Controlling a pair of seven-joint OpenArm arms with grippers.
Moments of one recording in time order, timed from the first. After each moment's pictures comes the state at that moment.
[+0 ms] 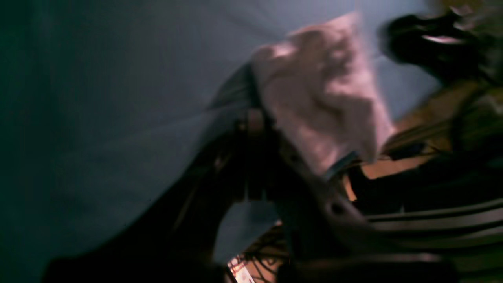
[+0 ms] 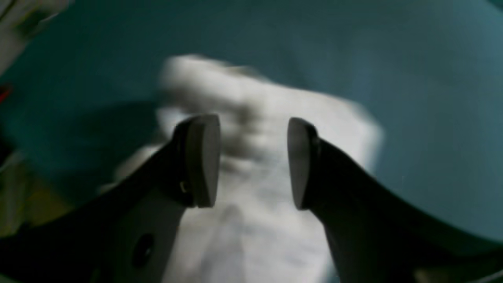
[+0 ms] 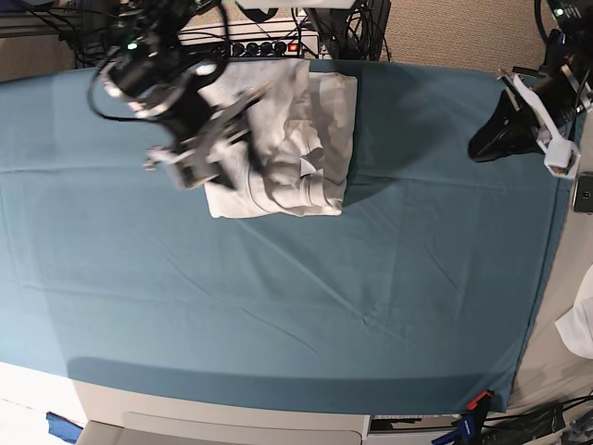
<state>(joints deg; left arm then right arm) 23.6 -17.8 -38.1 114.5 -82.9 -43.2 73.4 -19.2 -3.0 14.8 132.0 24.8 37.0 -59.6</state>
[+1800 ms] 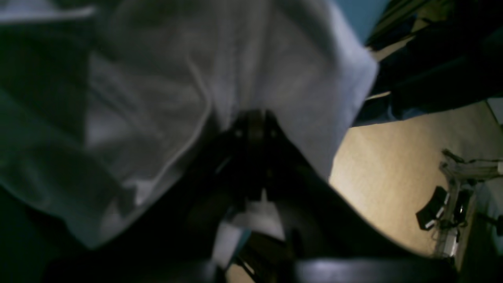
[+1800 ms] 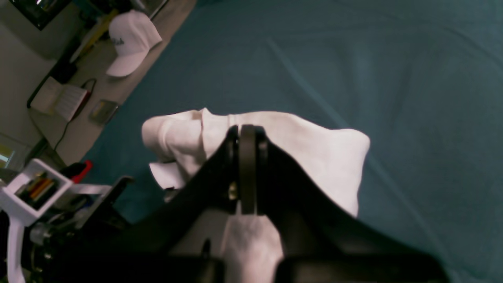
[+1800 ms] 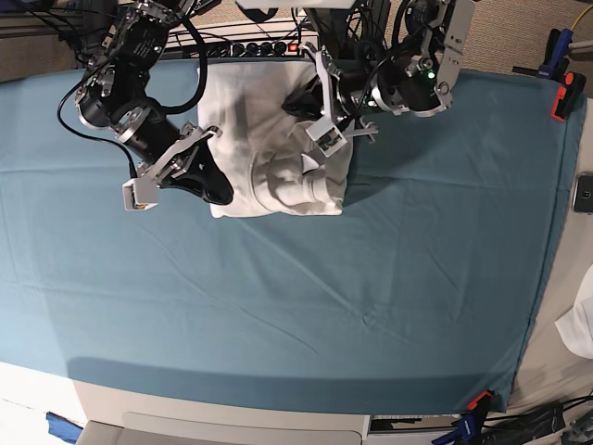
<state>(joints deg) 16.7 -5.5 16.6 109.9 -31.3 -33.9 57.7 -10.5 -0.6 27.4 112.6 53.7 39.8 -66.9</state>
